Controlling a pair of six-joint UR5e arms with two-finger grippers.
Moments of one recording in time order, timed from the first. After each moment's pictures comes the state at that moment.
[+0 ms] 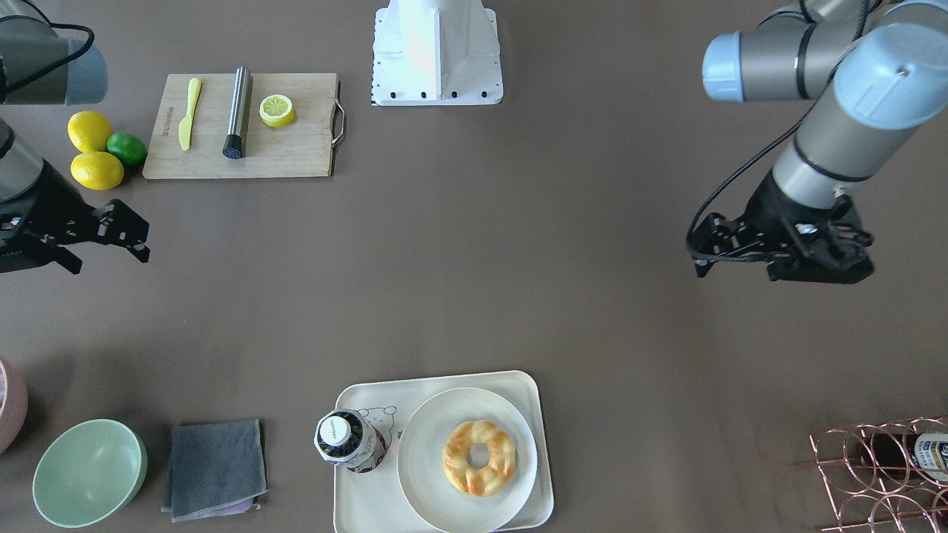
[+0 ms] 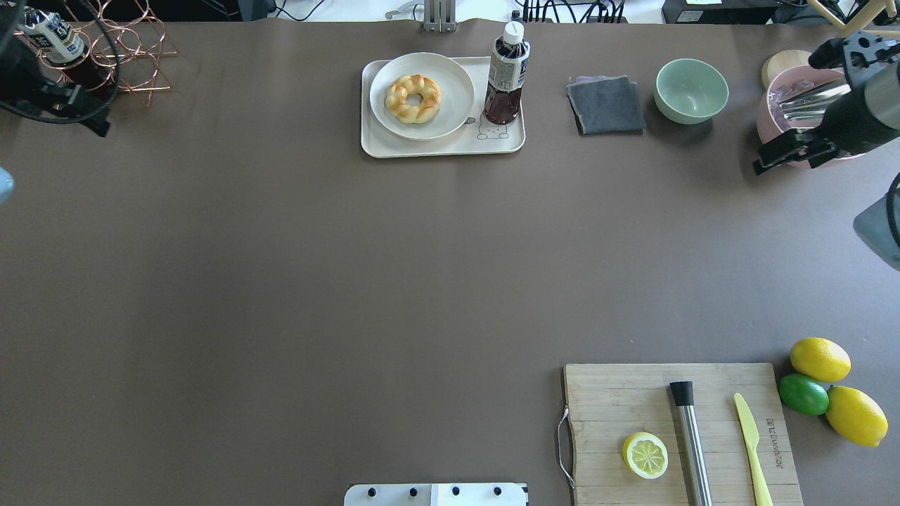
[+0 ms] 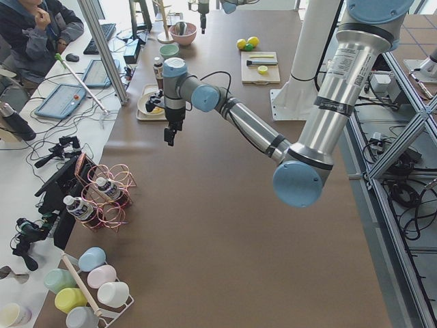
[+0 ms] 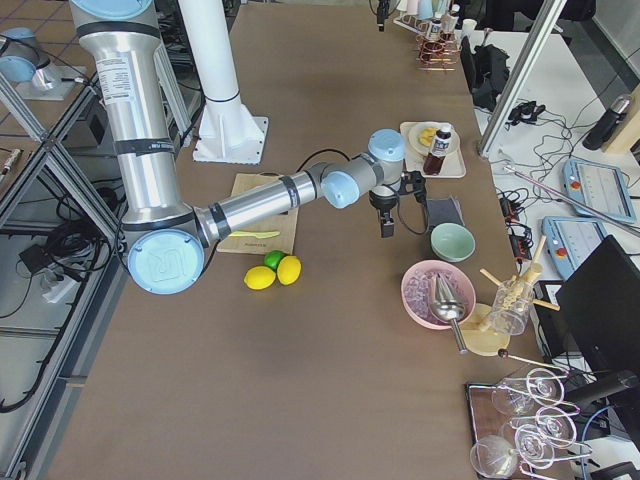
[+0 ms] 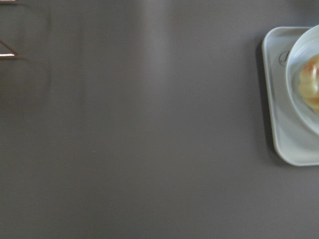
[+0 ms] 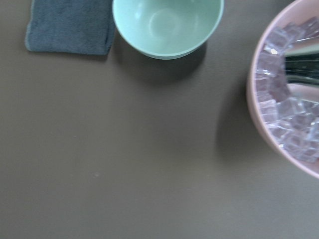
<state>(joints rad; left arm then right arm) -1.15 -1.89 -1.88 -1.45 -2.13 -0.40 1.14 -1.42 1.77 -1.36 2.25 0.52</state>
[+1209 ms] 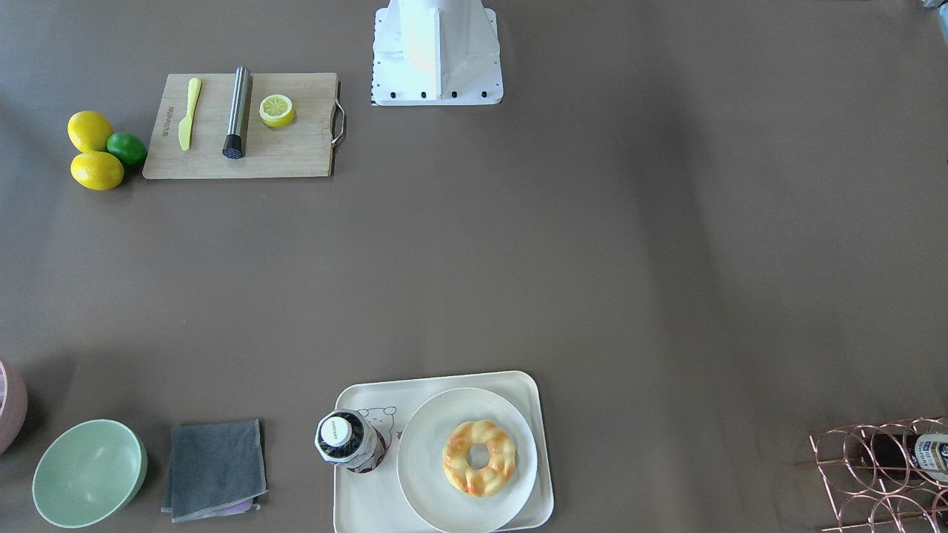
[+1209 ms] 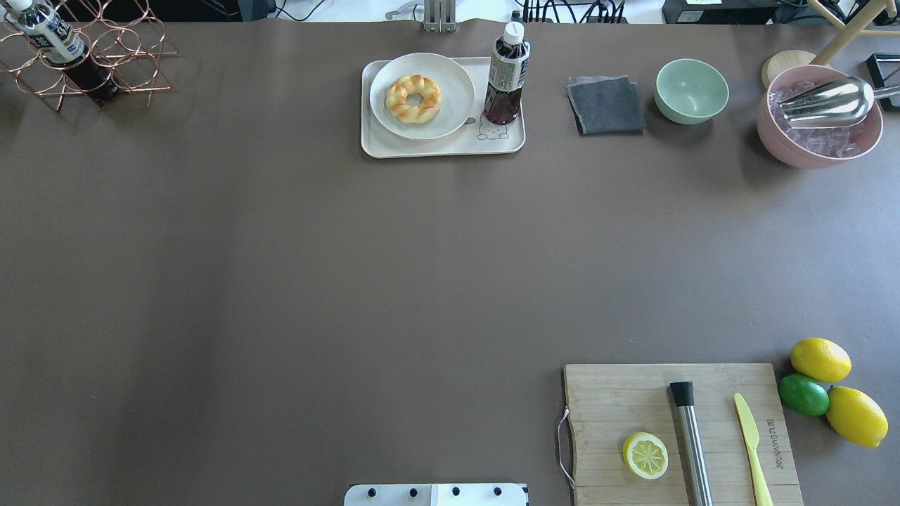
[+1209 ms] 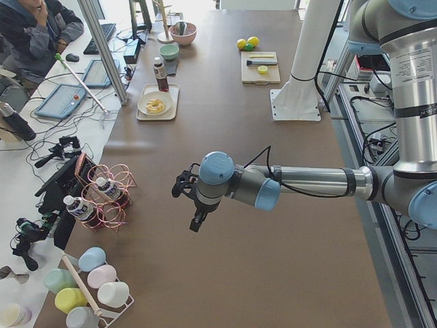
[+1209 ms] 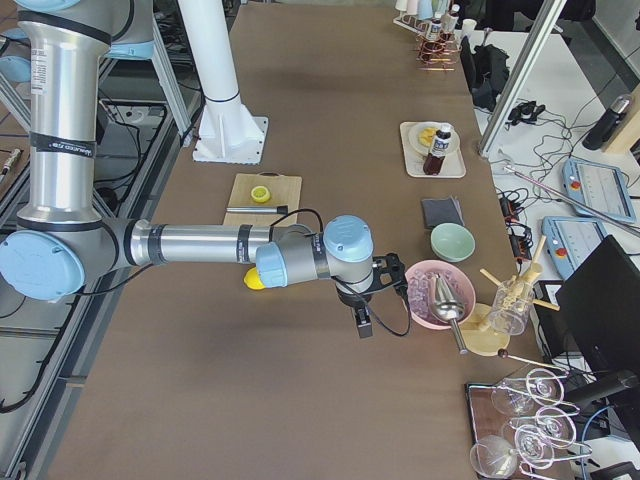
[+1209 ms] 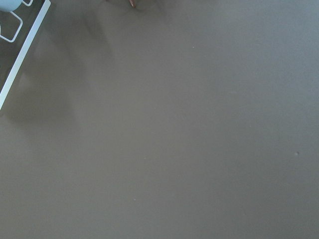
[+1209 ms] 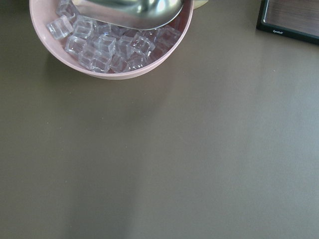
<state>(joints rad) -1.54 -1.36 -1.79 -1.89 -2.37 0.12 1.54 -1.69 1.71 -1.35 2.32 -0.05</state>
